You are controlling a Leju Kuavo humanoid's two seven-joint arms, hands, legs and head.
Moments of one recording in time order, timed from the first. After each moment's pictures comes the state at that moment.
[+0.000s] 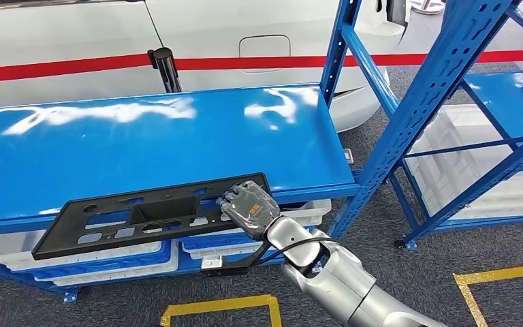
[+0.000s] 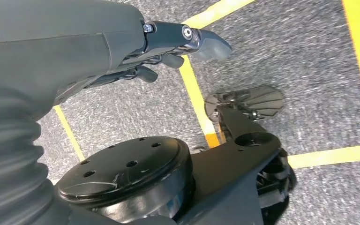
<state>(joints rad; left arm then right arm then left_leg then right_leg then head) -0.10 -0.08 0.20 -0.20 -0.15 0.06 -0.13 -0.63 0.04 1.10 -1.12 1.23 -0.25 -0.15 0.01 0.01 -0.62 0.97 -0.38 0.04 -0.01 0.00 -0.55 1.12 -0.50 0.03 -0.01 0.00</state>
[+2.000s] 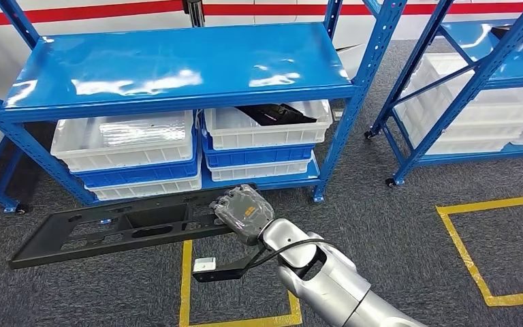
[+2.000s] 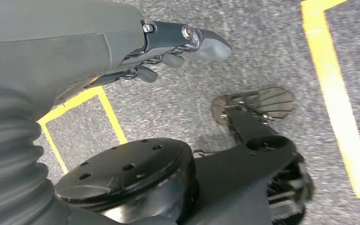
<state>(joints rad) -0.11 -0.09 0.21 -0.19 -0.17 0.08 -0.12 -0.59 0.07 1.06 -1.15 1.16 -0.22 -0.19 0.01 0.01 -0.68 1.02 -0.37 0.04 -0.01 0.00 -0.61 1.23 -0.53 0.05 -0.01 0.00</state>
